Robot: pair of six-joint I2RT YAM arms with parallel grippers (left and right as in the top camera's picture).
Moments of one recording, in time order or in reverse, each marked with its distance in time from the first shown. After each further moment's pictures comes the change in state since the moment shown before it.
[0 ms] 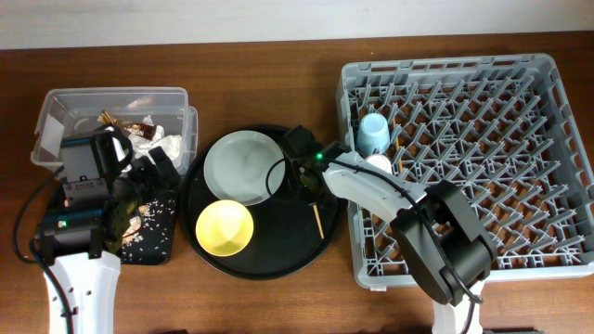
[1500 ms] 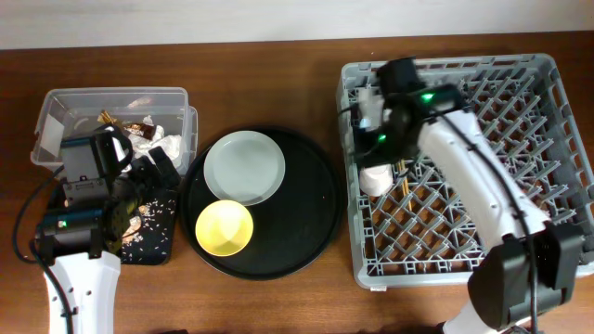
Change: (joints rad) left arm 0.000 0.000 0.000 0.000 0.000 0.000; right arm -0.341 -0.257 0.215 -0.444 -0.331 -0.314
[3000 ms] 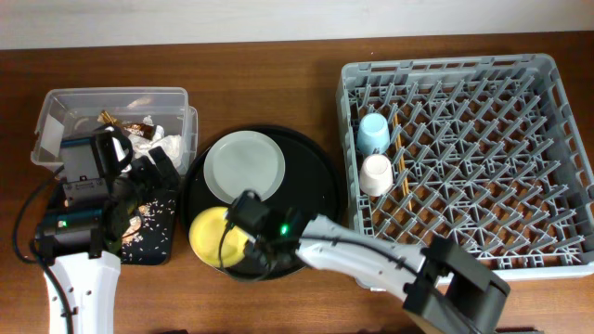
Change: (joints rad) left arm 0.000 0.000 0.000 0.000 0.000 0.000; right arm 0.696 0.069 -0.342 0.547 0.367 -0.018
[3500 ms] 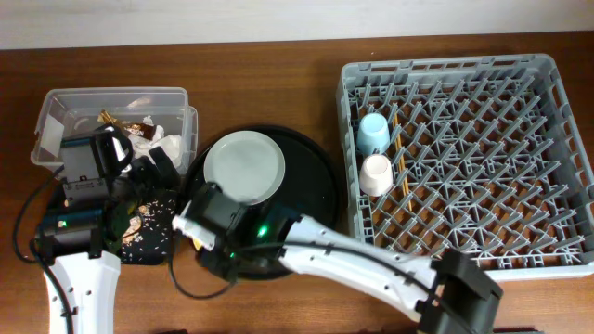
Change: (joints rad) left arm 0.000 0.000 0.000 0.000 0.000 0.000; right arm 0.113 0.023 0.261 -0.048 -0.261 -0.004
